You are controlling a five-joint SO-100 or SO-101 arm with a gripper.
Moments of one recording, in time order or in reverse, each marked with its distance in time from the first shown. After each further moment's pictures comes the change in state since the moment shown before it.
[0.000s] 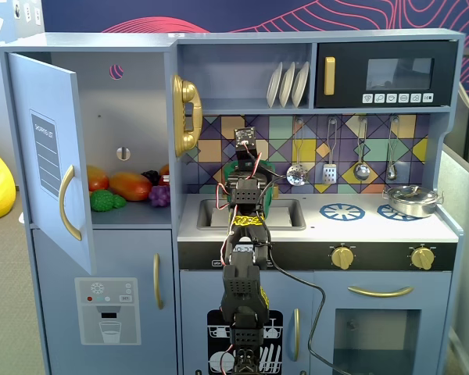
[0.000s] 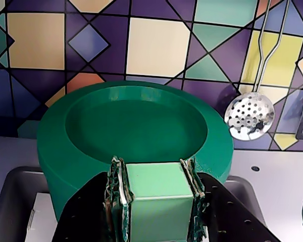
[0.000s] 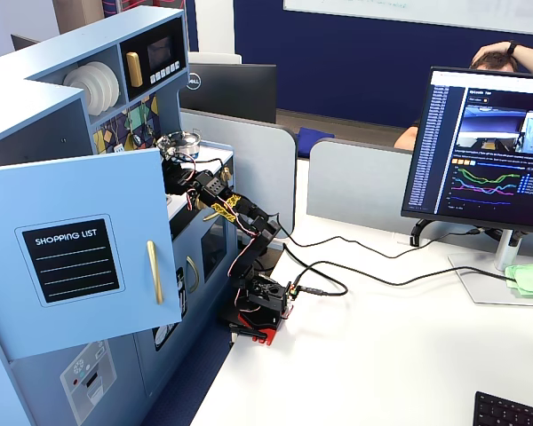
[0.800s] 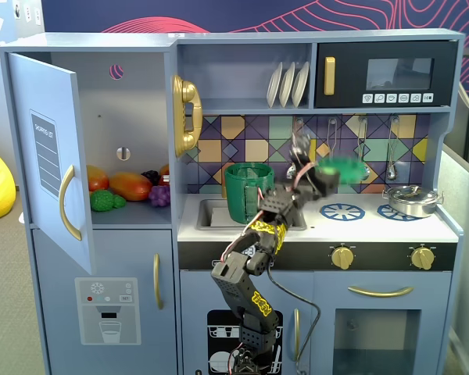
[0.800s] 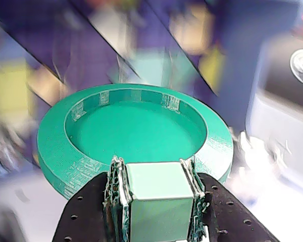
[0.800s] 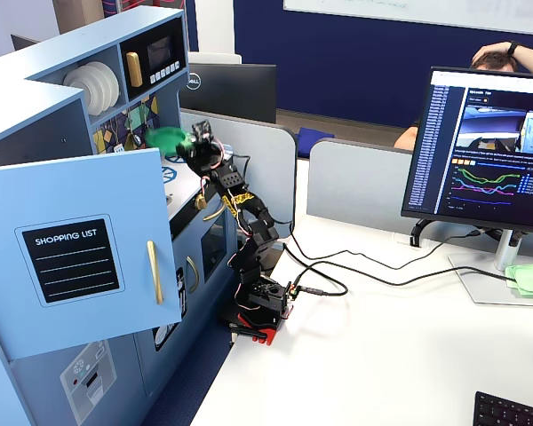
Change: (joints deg) arm 29.9 1.9 11.3 -14.6 1.1
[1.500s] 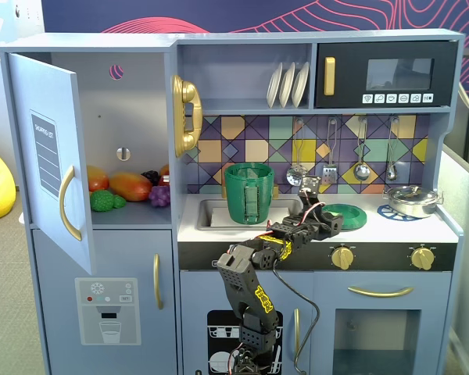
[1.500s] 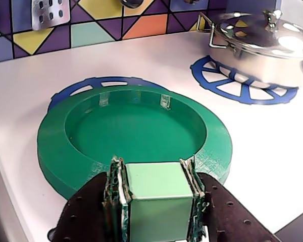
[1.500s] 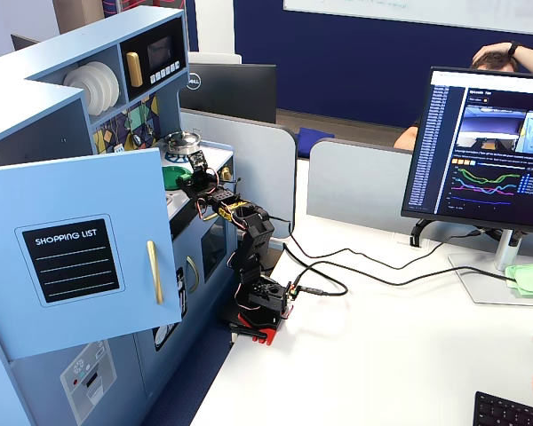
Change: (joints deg) arm 0.3 -7.3 20.7 -21.2 1.0
